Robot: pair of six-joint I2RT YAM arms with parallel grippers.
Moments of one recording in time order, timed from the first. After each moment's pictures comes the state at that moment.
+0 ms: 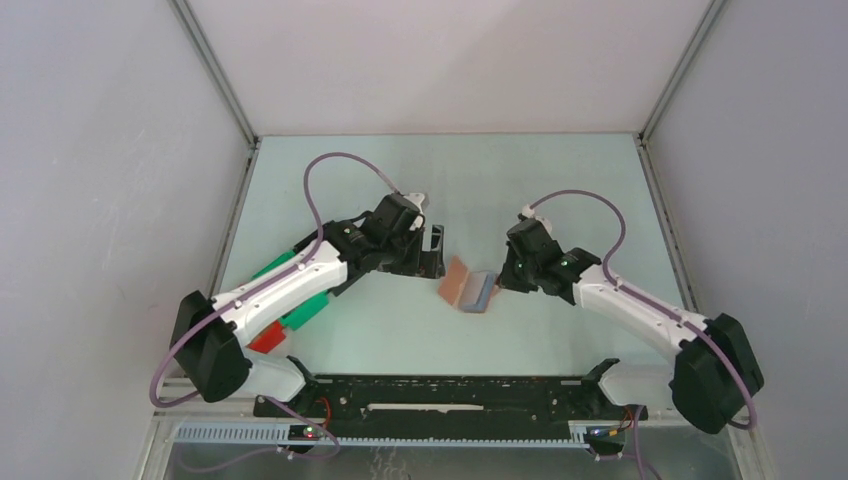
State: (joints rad) left arm -0.77 1.38 1.14 -0.65 0.02 -0.55; right arm 0.61 1.26 0.79 -0.49 0.09 0.75
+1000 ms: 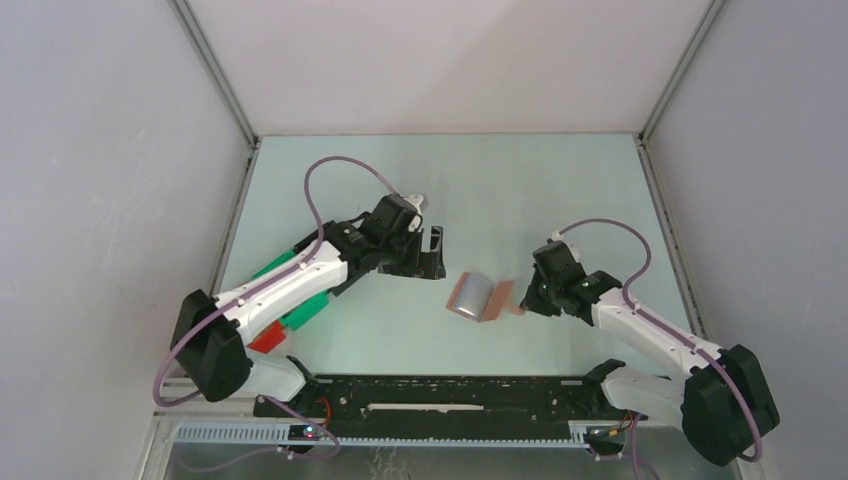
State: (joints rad) left arm -0.74 1.38 1.11 -0.62 0.06 -0.55; right arm 0.52 1.08 0.60 -0.52 0.06 0.79
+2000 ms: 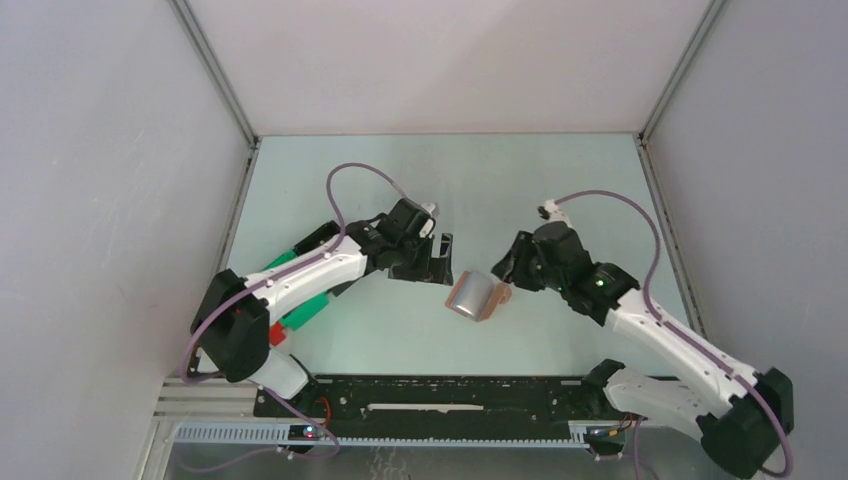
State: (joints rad) left arm -0.75 1.51 1.11 -0.58 0.12 -0.56; right arm 0.61 0.93 0.77 -0.54 0.08 0.81
